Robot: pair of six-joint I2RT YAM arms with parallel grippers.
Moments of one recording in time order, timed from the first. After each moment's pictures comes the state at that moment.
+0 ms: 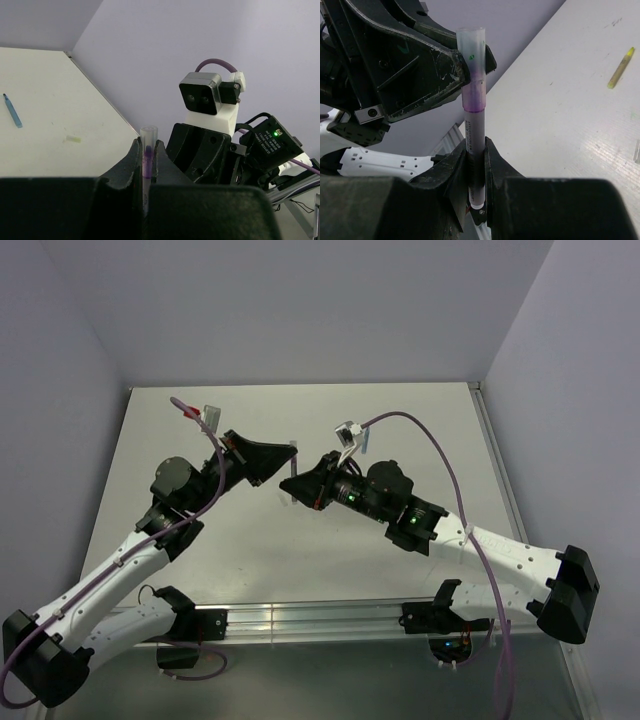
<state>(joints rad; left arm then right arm) -0.62 0.91 0.76 0.40 0.31 -0.83 0.96 1.11 0.85 0.27 -0.07 0.72</state>
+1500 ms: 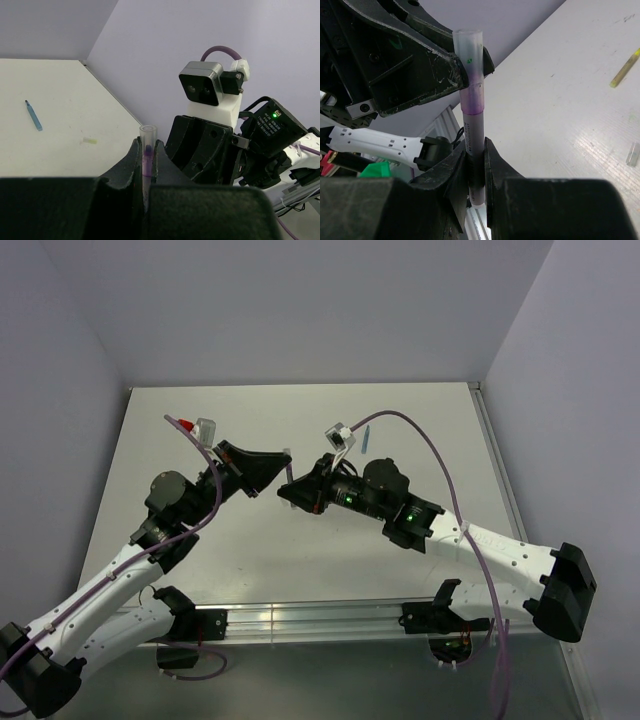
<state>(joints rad) -0.67 0.82 0.69 0.38 0.24 -0.72 0.94 1.13 0.85 0.28 -0.18 0.62</state>
